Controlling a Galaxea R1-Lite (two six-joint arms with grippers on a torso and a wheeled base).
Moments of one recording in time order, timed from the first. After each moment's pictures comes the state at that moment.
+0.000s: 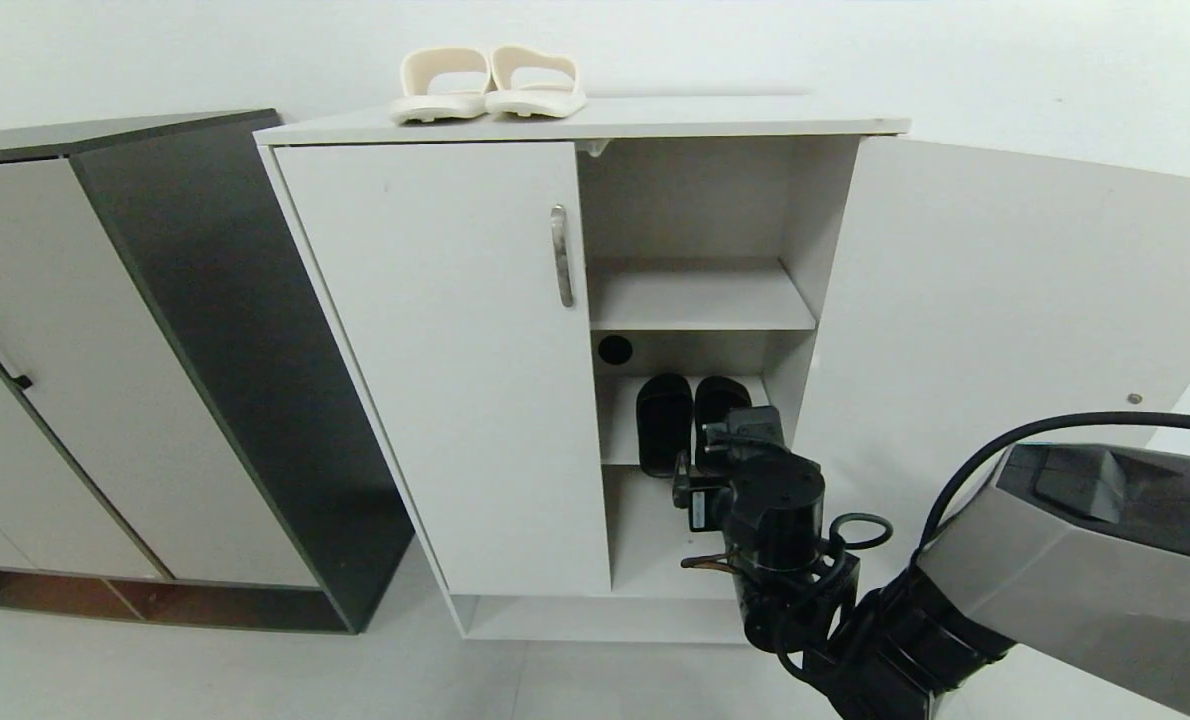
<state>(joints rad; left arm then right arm) 0.00 0.00 0.00 0.00 -0.04 0.01 0.81 2.22 -0.93 -1.23 -0.80 0.03</state>
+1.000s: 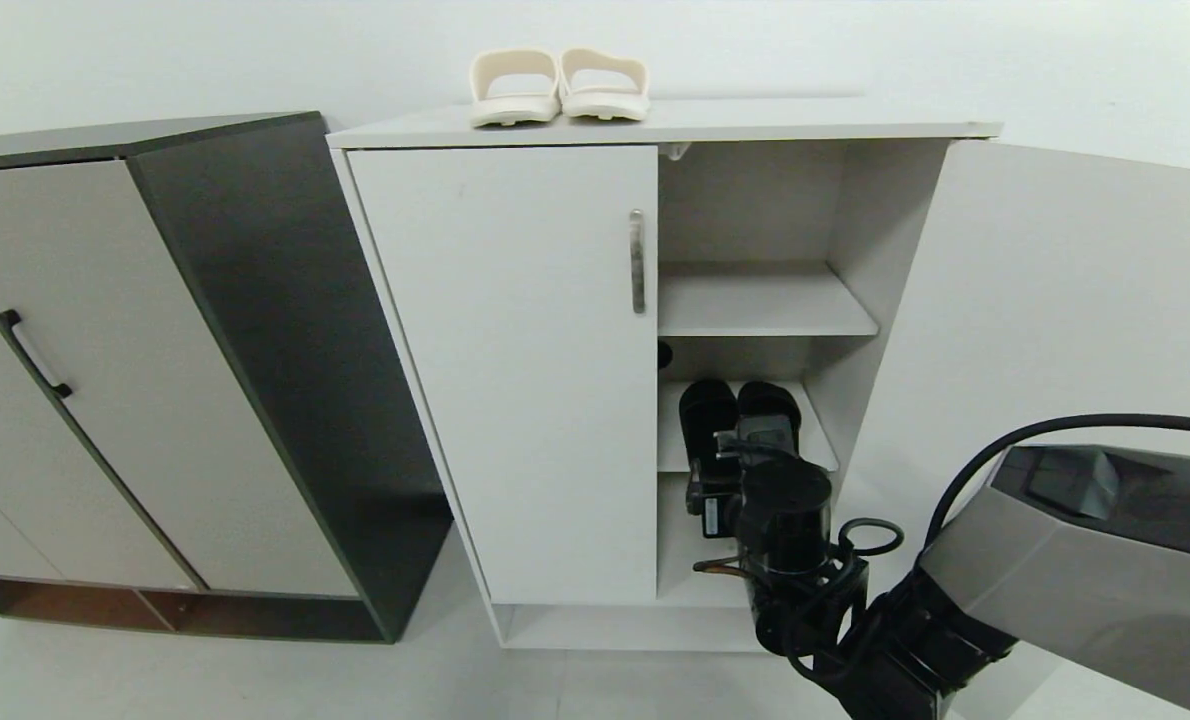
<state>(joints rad) 0.00 0.00 0.00 0.00 -0.04 0.01 0.80 2.23 -0.90 -1.23 -0.80 0.03</state>
